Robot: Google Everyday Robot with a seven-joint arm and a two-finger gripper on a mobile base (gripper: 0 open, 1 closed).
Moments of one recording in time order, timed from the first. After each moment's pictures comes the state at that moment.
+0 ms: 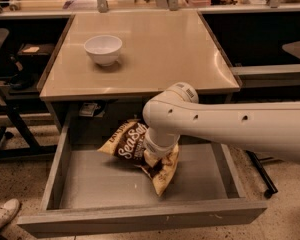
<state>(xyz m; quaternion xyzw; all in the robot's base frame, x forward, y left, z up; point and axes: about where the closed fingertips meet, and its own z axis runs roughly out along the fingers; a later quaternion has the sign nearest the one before) 0.507 -0.022 0.632 -0.40 0.91 0.03 0.08</state>
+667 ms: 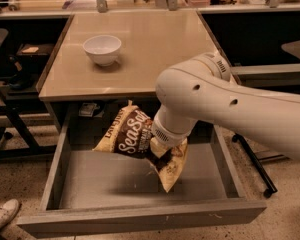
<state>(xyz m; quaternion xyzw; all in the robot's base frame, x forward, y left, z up) 0.474 -0.037 0.737 -0.42 0.90 0.04 0.12</state>
